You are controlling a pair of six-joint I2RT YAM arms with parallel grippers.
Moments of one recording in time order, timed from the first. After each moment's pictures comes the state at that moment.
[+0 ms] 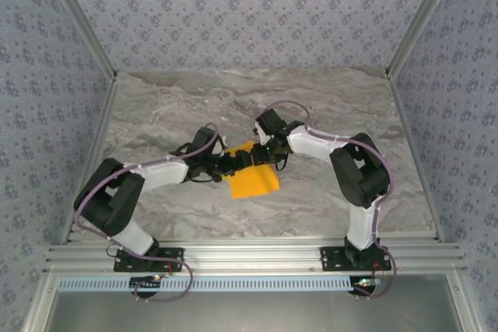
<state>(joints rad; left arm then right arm) -0.57 1.56 0.74 0.01 0.49 -0.89 0.63 1.89 1.24 -0.53 -0.25 0.34</state>
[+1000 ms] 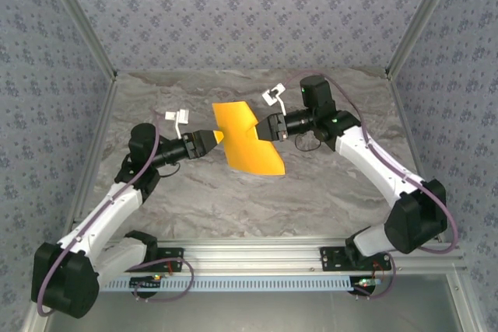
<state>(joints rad) -0.34 0.99 0.61 0.27 0.78 -0.86 0.49 1.43 1.25 -0.31 -1.17 0.43</state>
